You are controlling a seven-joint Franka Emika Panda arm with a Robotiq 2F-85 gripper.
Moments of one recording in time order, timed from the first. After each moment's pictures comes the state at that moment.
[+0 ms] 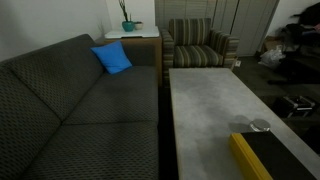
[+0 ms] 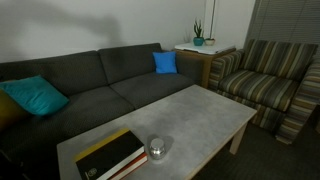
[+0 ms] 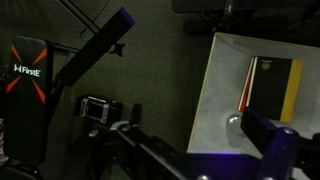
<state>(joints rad) -0.16 -0.25 -0.17 -2.07 -0.31 1.68 -0.25</state>
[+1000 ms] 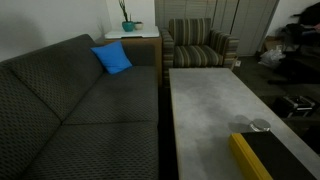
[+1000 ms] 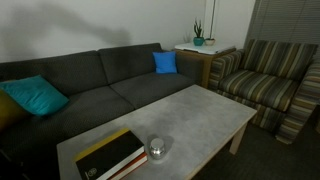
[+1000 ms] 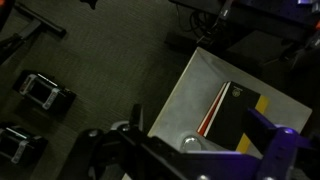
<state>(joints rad) -0.11 0.02 -0.17 -1.98 -0.23 1.72 -0.55</state>
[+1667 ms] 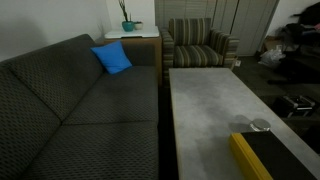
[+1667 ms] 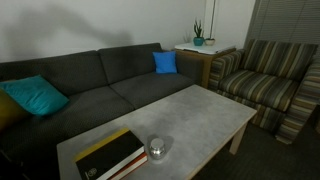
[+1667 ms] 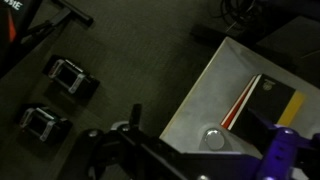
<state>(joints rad) -0.11 0.09 -0.14 -1.95 -0.32 1.85 -0.51</state>
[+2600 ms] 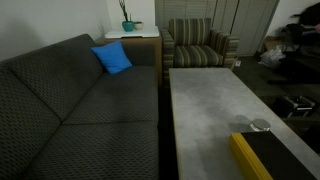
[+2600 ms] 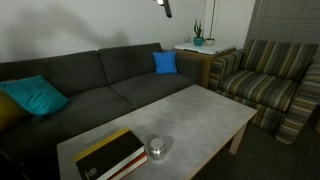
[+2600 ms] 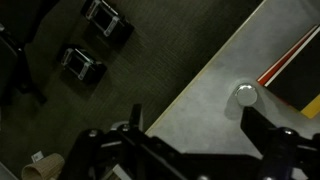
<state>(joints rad) -0.08 0.11 -0.10 -2.04 -0.43 2.22 -0.41</state>
